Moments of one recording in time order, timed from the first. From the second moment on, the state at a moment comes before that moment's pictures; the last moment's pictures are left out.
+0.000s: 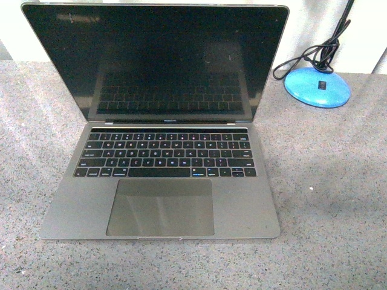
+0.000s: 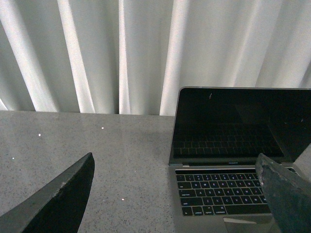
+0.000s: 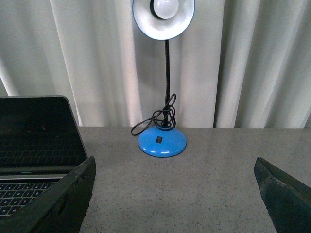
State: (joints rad) left arm 0.00 0.00 0.02 0.00 0.00 0.00; right arm 0.00 0.00 0.02 0.00 0.00 -0.01
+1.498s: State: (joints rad) left arm 0.08 0.66 0.29 0.17 -0.06 -0.17; right arm 0.00 1.00 0.49 -0.01 0.07 -0.18
